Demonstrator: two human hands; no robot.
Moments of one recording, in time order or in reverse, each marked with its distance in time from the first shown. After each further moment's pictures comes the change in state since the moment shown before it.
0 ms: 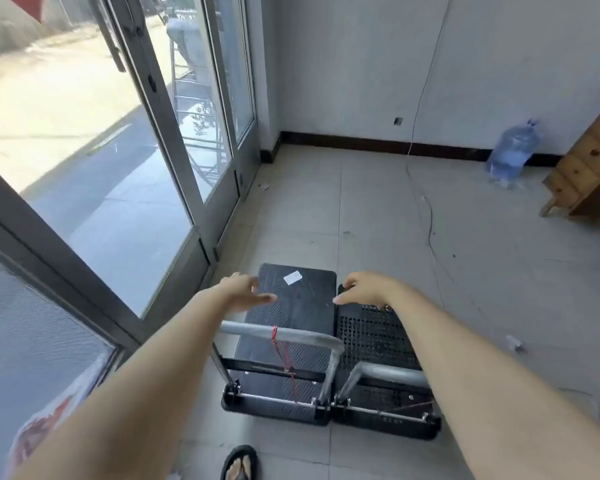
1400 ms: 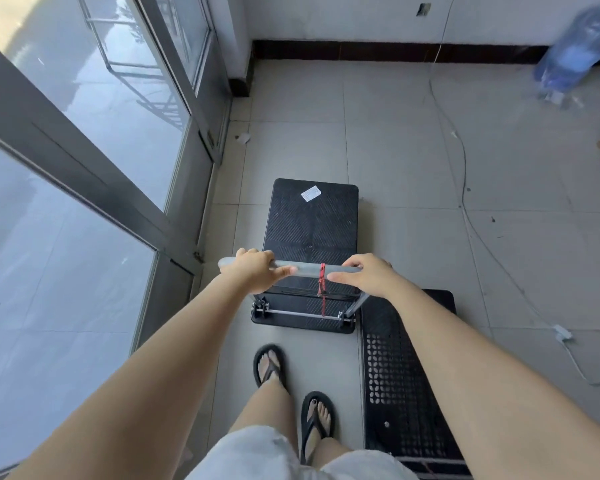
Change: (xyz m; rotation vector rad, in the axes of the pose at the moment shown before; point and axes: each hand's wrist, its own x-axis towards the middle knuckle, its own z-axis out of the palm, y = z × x) left_hand 0.443 -0.017 -0.156 0.151 -0.142 0.053; right_hand 0.428 -0.037 -0.150 0.417 0.062 0.106
